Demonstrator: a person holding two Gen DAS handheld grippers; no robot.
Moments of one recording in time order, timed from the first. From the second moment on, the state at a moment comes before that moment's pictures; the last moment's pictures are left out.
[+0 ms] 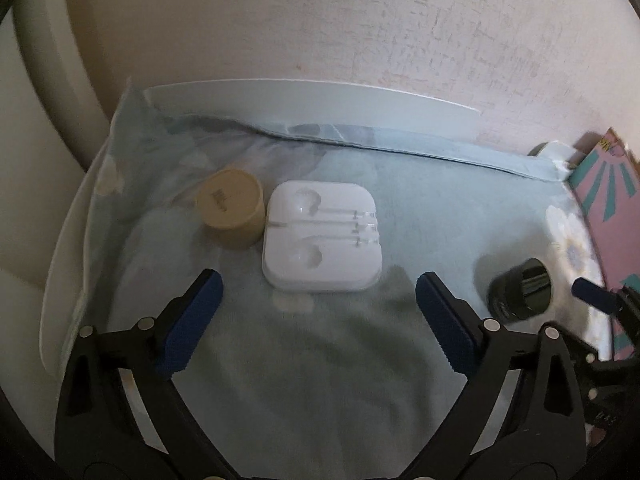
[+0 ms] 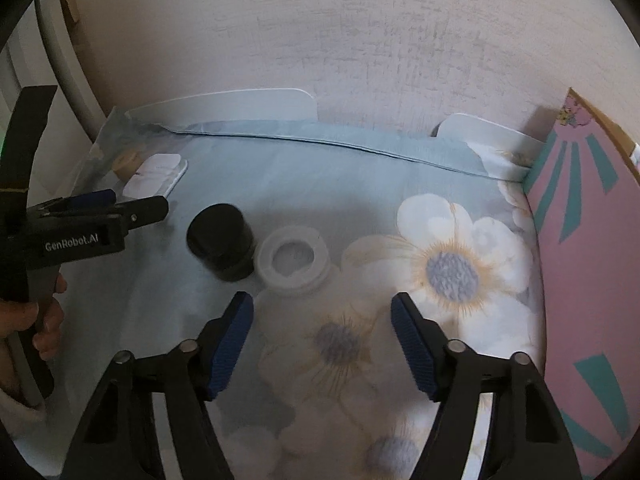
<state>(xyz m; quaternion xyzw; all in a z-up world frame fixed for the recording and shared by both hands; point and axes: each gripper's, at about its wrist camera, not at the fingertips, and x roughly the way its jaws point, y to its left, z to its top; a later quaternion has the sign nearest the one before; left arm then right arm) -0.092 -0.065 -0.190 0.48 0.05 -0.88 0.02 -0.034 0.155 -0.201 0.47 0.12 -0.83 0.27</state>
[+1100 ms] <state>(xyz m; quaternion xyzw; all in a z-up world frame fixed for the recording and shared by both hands) -0.089 -0.040 -0.101 0.46 0.04 -0.89 -0.03 -0.043 0.135 -0.136 0.43 0.12 -0.85 0.29</state>
